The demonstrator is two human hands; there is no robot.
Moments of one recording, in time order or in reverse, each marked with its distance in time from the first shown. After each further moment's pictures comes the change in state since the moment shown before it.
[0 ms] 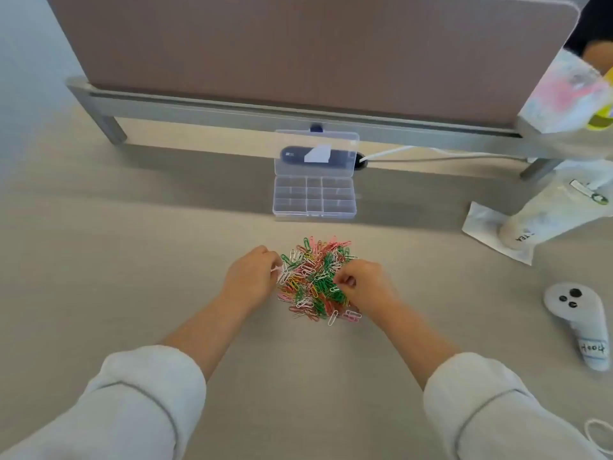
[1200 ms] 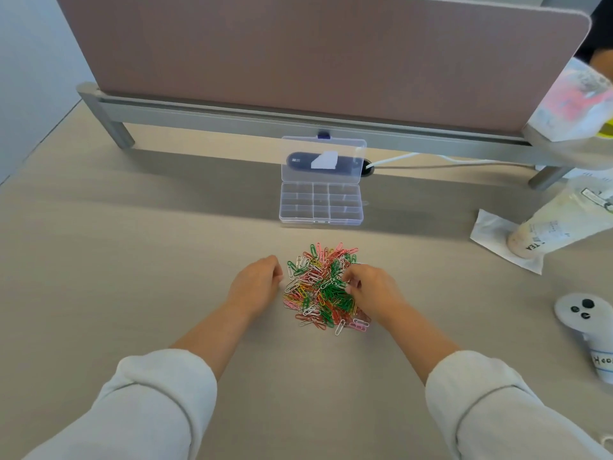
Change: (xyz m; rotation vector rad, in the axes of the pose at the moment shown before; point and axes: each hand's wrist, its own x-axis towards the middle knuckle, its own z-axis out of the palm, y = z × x) left_hand 0.005 -0.015 0.013 -0.148 0.003 -0.105; right_hand 0.013 0.004 0.002 -0.078 -0.089 0.108
